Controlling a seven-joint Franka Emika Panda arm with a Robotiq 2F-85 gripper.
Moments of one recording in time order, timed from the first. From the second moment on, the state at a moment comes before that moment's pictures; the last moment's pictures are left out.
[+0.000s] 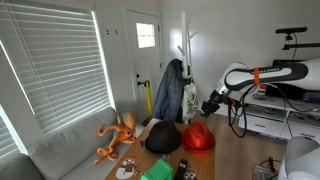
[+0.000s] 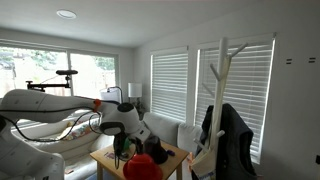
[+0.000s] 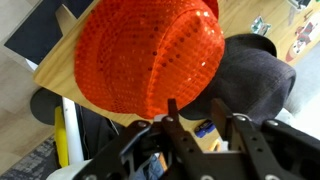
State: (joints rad) arm -0.21 -0.66 -0.30 -2.58 0.27 2.23 -0.01
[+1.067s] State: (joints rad) arm -0.19 -0.39 -0.19 -2.36 0.28 2.20 0.15
